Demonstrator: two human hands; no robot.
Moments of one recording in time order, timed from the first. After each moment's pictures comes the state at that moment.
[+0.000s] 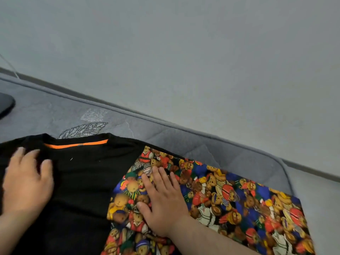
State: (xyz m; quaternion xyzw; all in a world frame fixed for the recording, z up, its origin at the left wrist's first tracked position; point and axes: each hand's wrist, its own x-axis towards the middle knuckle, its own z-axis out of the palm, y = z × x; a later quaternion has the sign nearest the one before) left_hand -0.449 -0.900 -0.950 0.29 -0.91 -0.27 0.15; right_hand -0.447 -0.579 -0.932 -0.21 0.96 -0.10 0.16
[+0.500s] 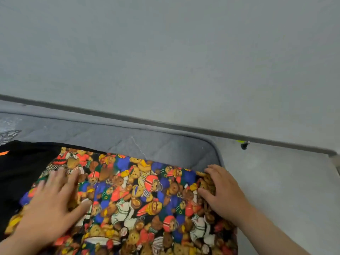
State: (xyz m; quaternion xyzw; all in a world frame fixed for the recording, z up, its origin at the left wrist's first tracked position) left_hand -0.444 -0.673 -0.938 -0.03 -0.99 -0.06 -0.11; right_hand -0.427 -0.228 -0.908 0.02 0.98 -0.17 0.13
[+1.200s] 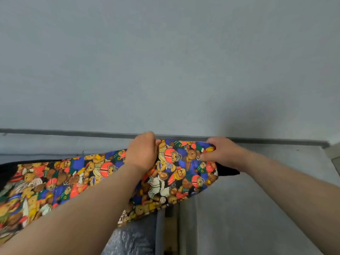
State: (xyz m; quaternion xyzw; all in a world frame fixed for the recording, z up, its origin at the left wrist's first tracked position) left_hand -0.593 -0.250 -0.905 -0.13 -0.98 -0.15 0.00; right_hand -0.539 -0.006 -0.864 0.11 0.86 -0.43 0.25
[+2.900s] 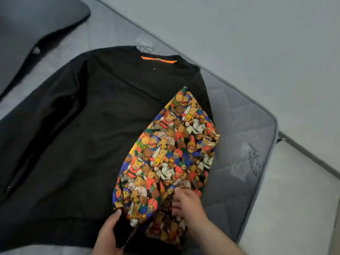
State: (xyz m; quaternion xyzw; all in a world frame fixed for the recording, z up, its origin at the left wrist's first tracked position) left_hand -0.068 -0.679 -0.863 0.62 -0.27 -0.72 -0.14; right_hand -0.191 -0.510 -0.835 0.35 0.71 -0.44 0.43
